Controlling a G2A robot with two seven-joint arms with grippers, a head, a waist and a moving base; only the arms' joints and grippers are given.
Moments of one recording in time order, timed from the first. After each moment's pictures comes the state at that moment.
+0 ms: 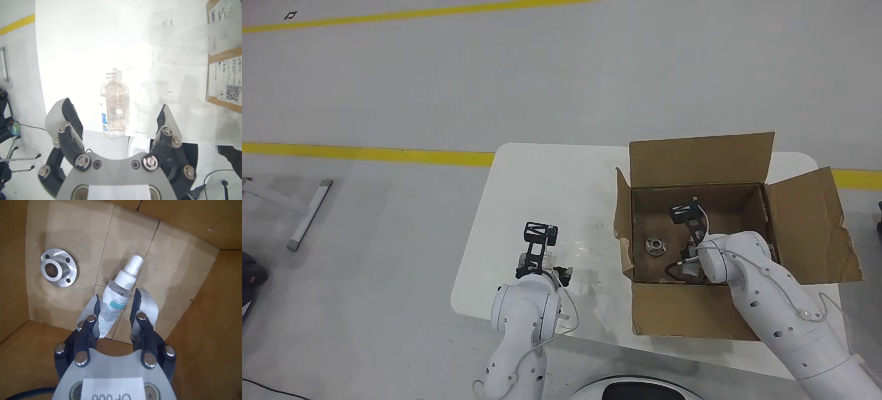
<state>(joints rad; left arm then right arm) 1.29 -1.66 -1.31 -1.82 1.82 -0.05 -1.20 -1.02 -1.25 1.16 -1.44 -1.25 0.22 1.17</state>
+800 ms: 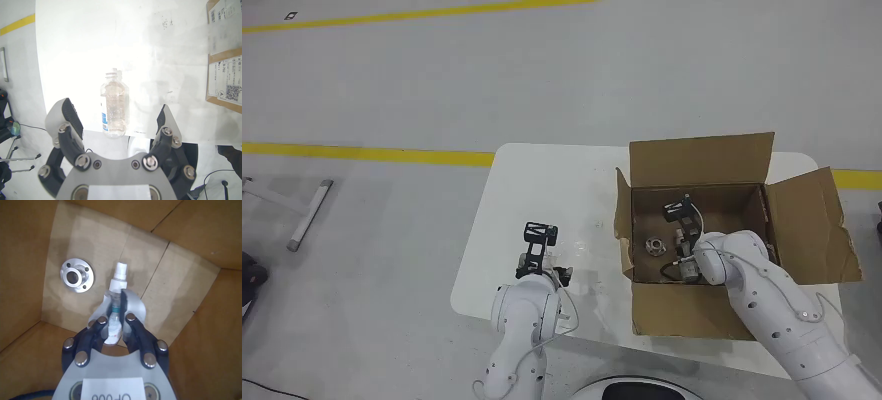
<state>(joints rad) 1.29 -1.66 -1.31 -1.82 1.82 -0.05 -1.20 -1.03 -1.26 1.16 -1.47 -1.25 0.15 1.10</state>
